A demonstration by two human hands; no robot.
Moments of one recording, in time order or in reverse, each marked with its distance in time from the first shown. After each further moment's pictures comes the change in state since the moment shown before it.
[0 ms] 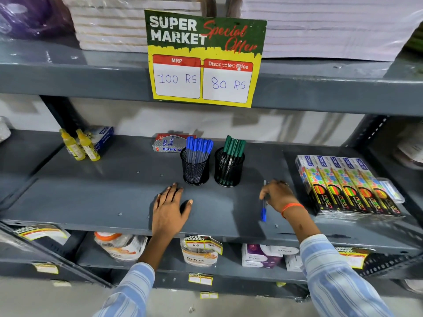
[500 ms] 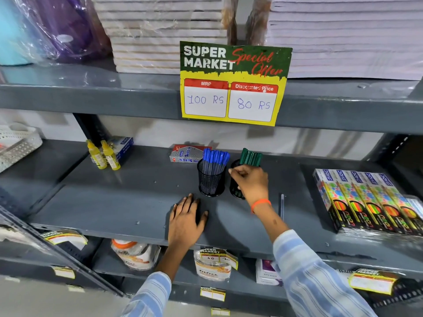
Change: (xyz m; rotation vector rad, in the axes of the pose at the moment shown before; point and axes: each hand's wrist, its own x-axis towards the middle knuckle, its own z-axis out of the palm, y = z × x) left_hand 0.001 -0.001 0.001 0.020 -0.033 -0.001; right_hand 0.014 -0.129 -0.014 0.813 0.501 -0.044
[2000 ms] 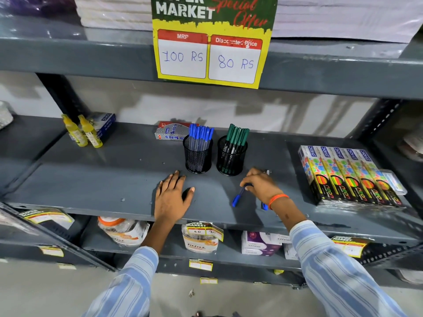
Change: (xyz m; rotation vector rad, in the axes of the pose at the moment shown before) left_hand -0.001 0.002 0.000 -0.037 0.030 -0.006; right_hand -0.004 0.101 -0.045 -0.624 -0.509 -0.167
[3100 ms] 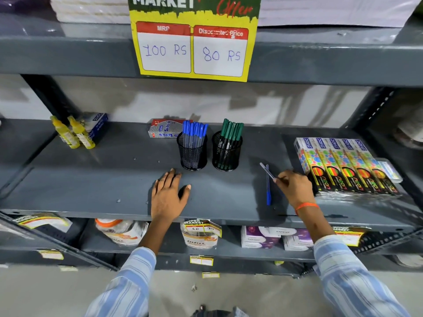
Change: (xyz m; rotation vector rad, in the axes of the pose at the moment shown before) left_hand 0.000 0.001 -0.003 0.030 -0.006 0.009; right_hand -0.049 0.055 -0.016 0.008 0.400 0.309
